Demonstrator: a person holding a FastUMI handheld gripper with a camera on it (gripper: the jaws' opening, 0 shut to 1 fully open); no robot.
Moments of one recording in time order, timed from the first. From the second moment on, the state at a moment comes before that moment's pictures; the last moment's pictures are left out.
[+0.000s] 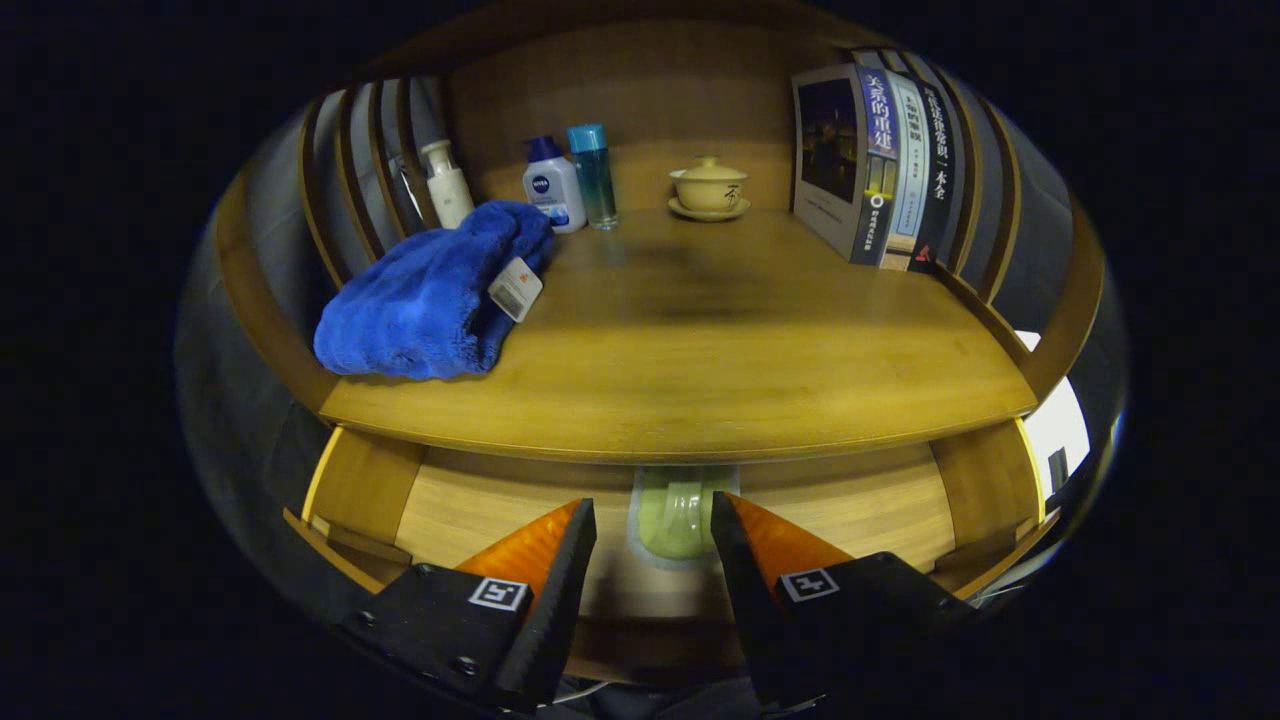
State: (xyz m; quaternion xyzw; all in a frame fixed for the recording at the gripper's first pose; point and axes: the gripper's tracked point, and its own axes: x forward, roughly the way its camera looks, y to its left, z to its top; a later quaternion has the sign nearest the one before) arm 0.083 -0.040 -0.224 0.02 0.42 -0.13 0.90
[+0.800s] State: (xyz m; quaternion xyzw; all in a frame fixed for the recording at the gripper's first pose) arm 0.074 -0.055 -0.236 0.06 0.48 -0.15 0.86
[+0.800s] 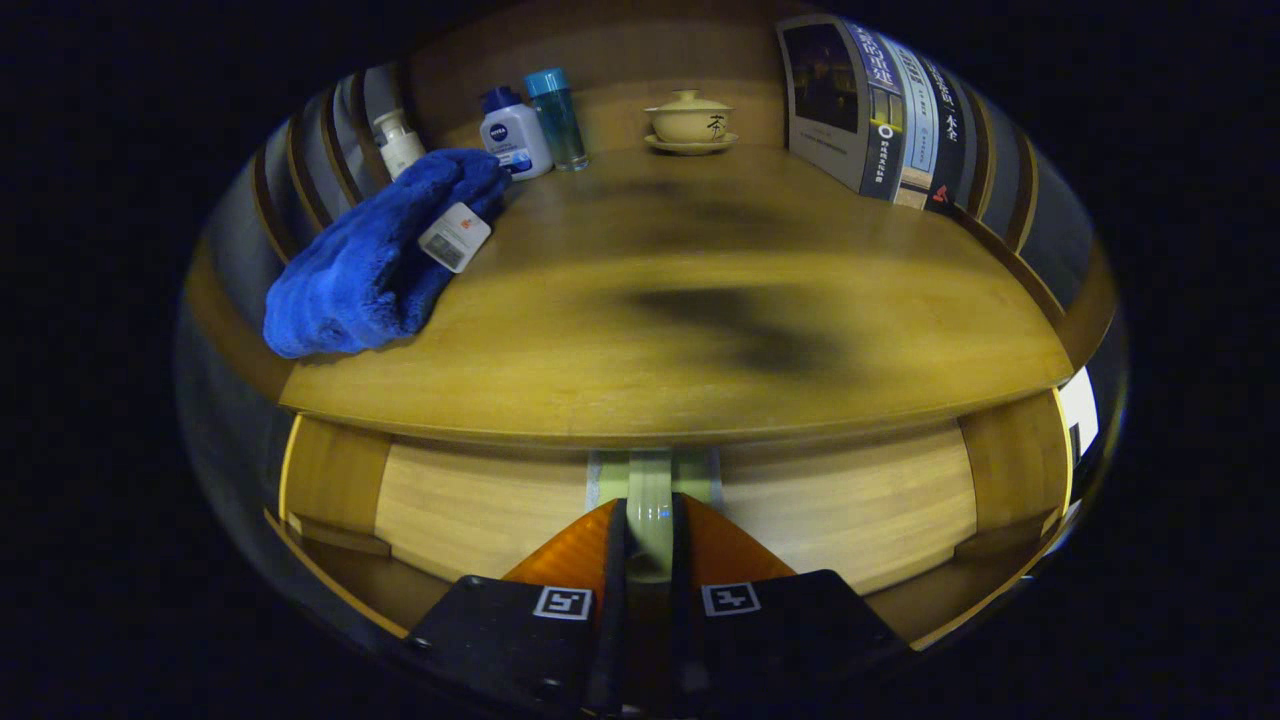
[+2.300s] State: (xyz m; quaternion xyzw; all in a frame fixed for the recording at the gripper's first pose) arm 0.084 0.020 -0.050 0.08 0.36 0.00 0.93
